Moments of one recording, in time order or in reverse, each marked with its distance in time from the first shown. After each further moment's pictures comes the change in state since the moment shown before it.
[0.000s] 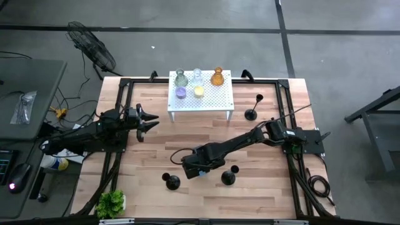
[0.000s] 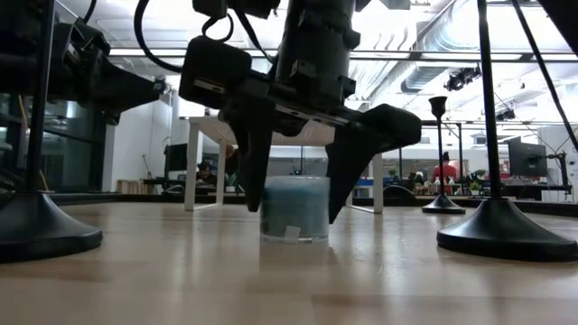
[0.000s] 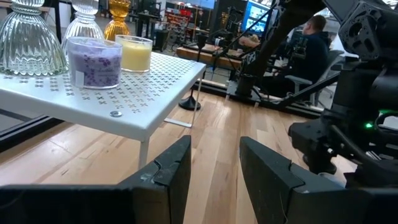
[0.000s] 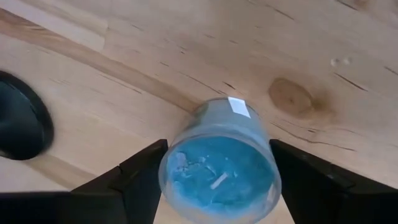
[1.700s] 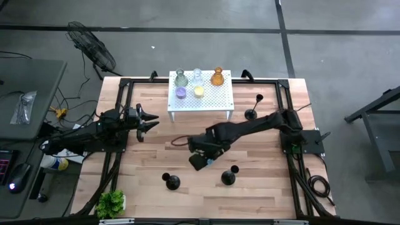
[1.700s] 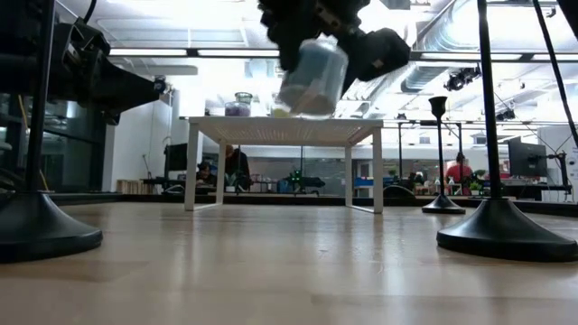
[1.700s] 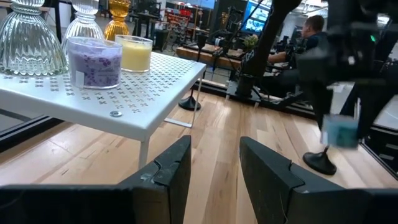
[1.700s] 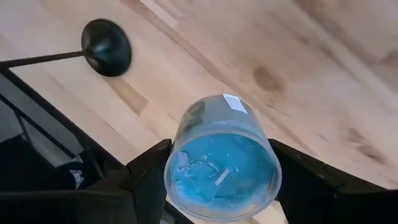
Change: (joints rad) left arm 0.000 0.000 0.000 0.000 0.000 0.000; right arm -0.090 -0.241 0.000 -0.142 -0.134 -0.318
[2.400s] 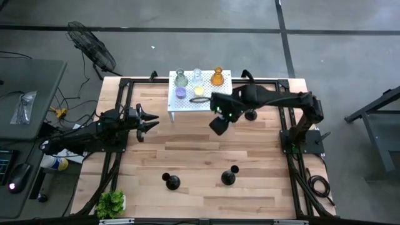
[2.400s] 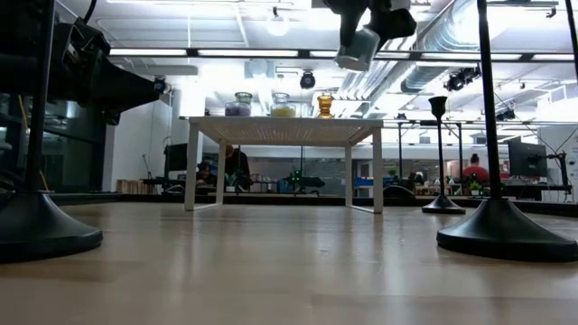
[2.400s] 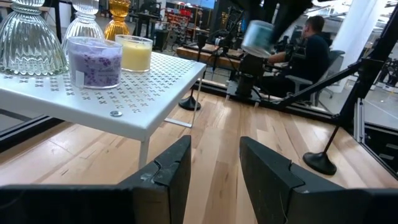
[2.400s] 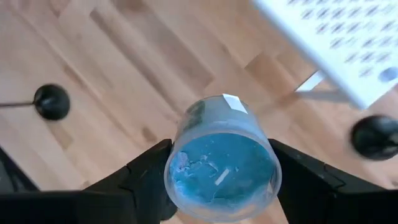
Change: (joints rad) left arm 0.000 0.000 0.000 0.000 0.000 0.000; right arm -0.233 -0.299 0.000 -0.296 0.254 -0.418
